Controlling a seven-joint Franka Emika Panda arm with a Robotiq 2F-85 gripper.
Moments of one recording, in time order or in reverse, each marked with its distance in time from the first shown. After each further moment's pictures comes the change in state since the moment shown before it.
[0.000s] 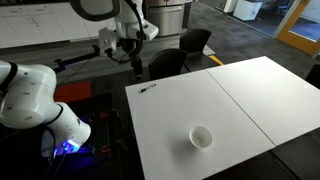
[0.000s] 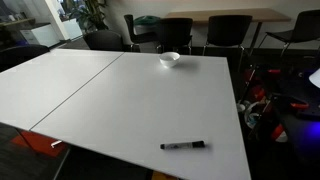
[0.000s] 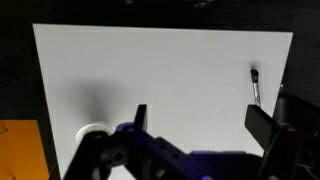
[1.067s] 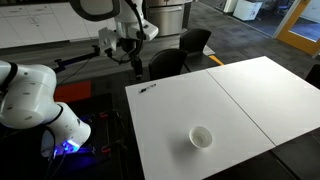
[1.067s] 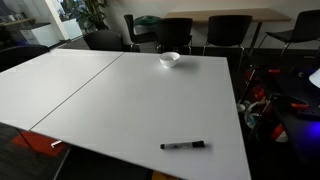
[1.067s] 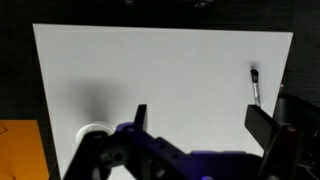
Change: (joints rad) arm 0.000 0.000 0.000 0.000 0.000 0.000 0.000
